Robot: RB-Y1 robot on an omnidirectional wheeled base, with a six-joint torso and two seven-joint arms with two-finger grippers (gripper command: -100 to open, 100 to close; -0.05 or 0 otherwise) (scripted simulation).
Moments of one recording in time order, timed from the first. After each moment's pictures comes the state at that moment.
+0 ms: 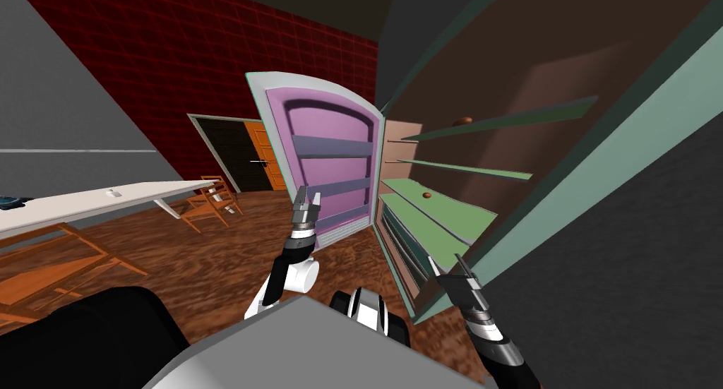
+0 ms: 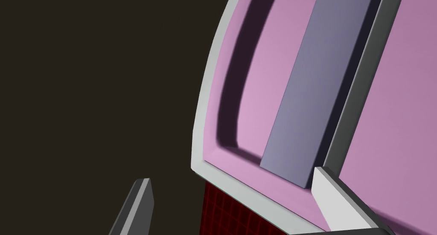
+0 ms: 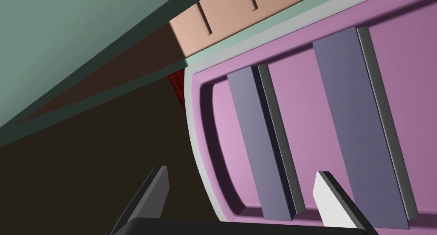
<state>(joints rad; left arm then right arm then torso) 0.46 -0.04 -0.01 -2.31 0.11 -0.56 -0.17 0.33 0.03 -0.44 -1.59 0.81 -1.13 1.66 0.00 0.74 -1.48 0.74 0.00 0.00</state>
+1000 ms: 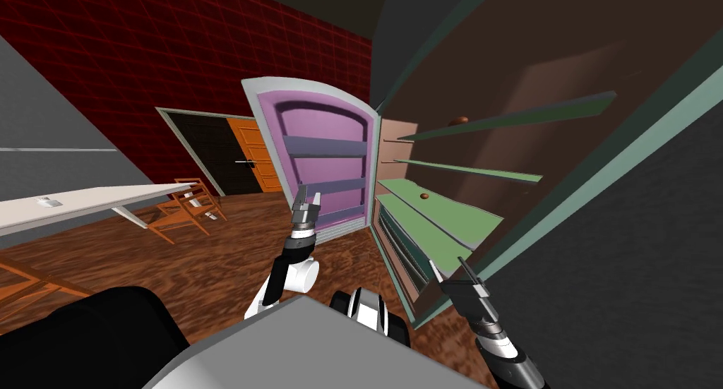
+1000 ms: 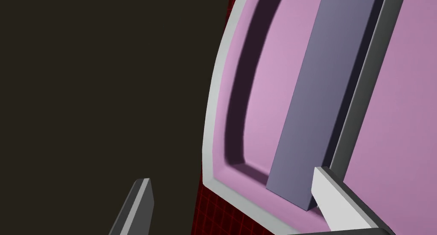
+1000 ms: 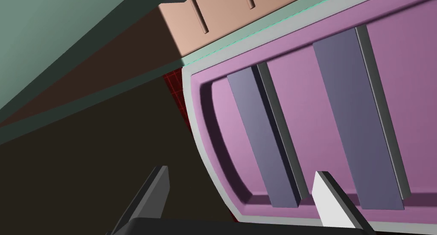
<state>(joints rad) 0.46 -0.04 -0.01 -2.31 0.11 -0.56 -0.17 0.40 0.04 -0.45 -1.71 0.87 -1.17 1.55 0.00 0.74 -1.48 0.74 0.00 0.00</state>
